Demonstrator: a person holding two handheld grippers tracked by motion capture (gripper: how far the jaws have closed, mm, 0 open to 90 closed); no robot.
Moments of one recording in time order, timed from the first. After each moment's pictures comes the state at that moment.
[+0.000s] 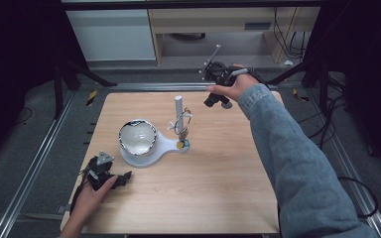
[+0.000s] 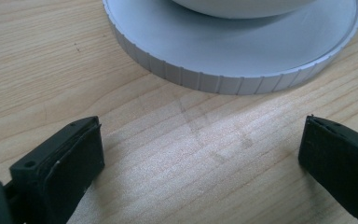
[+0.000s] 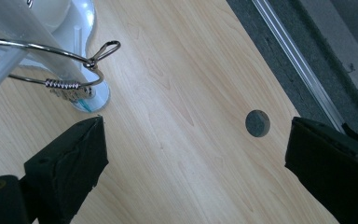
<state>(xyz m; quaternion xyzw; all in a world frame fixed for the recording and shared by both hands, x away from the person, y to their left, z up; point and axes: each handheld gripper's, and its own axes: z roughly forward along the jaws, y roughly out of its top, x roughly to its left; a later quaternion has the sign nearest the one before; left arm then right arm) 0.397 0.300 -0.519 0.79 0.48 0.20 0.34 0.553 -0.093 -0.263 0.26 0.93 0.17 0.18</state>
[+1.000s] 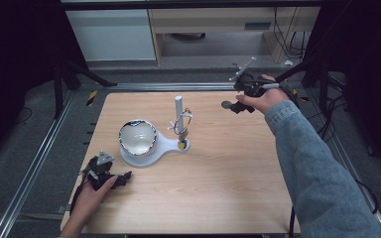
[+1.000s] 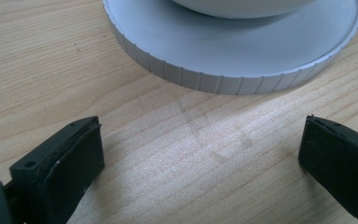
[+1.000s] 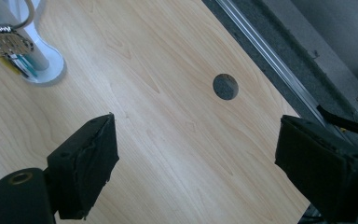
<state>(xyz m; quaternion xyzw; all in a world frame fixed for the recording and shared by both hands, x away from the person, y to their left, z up) 0.397 0.300 -0.519 0.79 0.47 0.20 0.34 0.531 -0.170 -0.284 0.31 0.90 0.20 0.23</state>
